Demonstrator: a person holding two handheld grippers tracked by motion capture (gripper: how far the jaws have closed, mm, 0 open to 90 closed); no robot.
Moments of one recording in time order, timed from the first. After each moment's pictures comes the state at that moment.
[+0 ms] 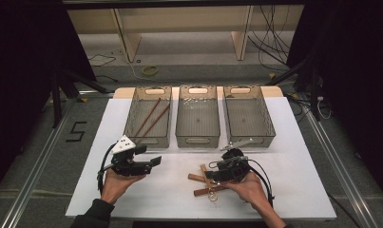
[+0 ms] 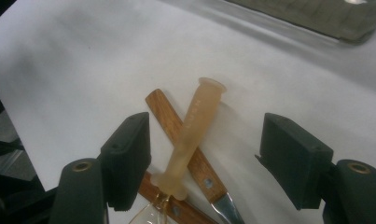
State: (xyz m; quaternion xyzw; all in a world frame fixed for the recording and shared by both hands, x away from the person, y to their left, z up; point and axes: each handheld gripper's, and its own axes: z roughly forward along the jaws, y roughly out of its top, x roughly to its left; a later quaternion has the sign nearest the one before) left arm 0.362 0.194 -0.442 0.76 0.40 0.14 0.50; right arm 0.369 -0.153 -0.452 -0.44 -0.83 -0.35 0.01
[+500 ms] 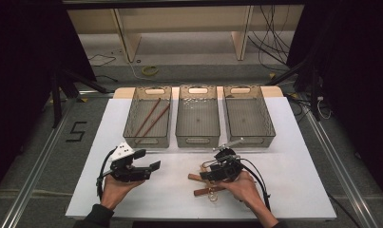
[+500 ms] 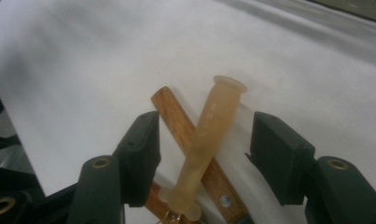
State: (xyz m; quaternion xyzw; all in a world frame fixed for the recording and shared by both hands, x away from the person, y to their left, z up) left arm 0.350 0.196 -0.451 0.76 0.40 0.15 0.50; right arm 0.377 -0.136 -0.462 -0.44 -0.84 -0.33 0.04
